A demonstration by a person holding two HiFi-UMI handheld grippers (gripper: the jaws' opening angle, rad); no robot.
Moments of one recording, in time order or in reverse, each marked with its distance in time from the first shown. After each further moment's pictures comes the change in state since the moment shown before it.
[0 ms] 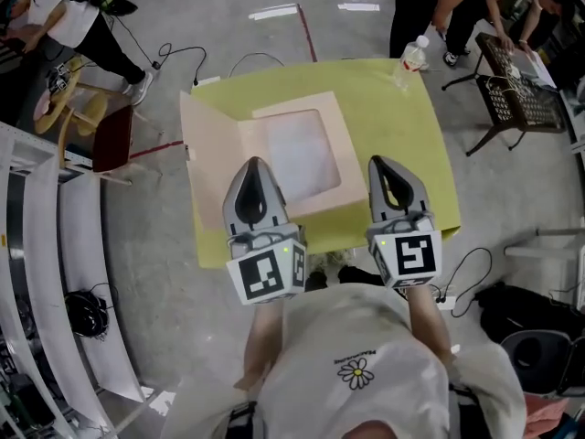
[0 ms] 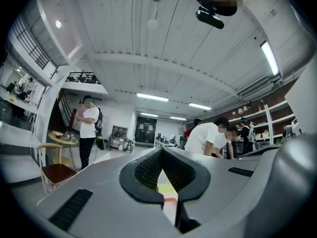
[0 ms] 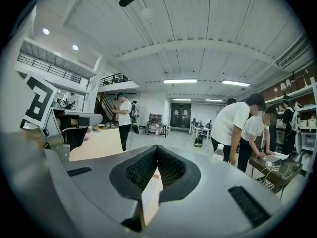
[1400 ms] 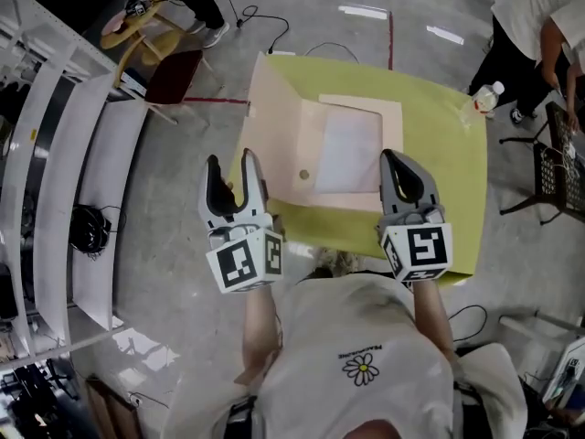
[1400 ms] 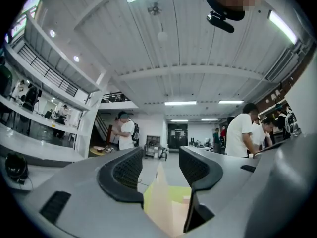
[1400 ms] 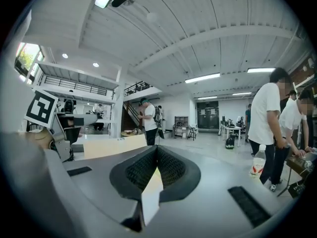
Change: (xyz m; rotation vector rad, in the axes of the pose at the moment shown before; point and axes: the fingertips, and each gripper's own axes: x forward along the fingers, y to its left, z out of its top) left arm -0.068 0.102 0.023 0.072 -0.065 0.389; right arm 0.042 0.050 0.014 0.012 -0.051 0.333
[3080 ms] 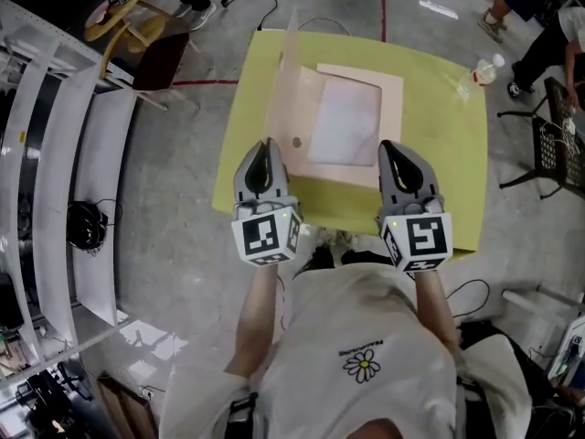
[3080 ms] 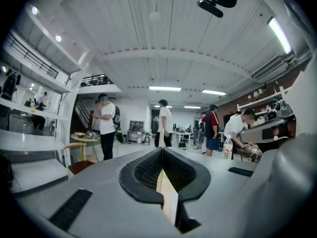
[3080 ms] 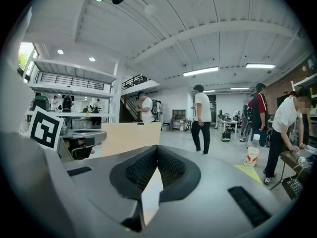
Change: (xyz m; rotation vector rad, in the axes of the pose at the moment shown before) left arm 0.003 -0.047 -0.092 0.027 0.170 -0.212; right arm -0.011 0.010 -0.037 0.021 0.089 -0.017
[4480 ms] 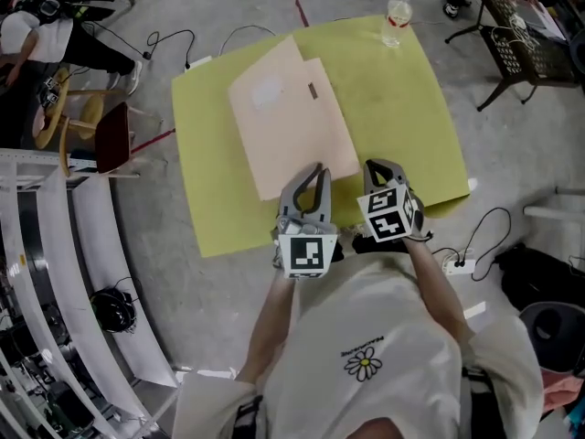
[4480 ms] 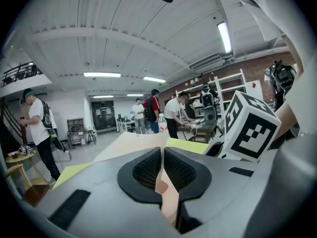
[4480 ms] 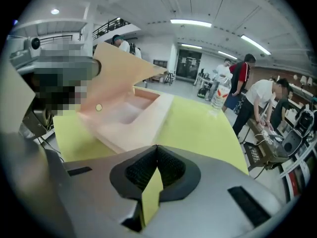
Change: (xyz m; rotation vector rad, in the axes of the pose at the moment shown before) left arm -0.004 -0.209 -0.080 0.300 0.111 -0.671; right arm -0.046 -0.066 -0.216 0.032 0.630 -0.231
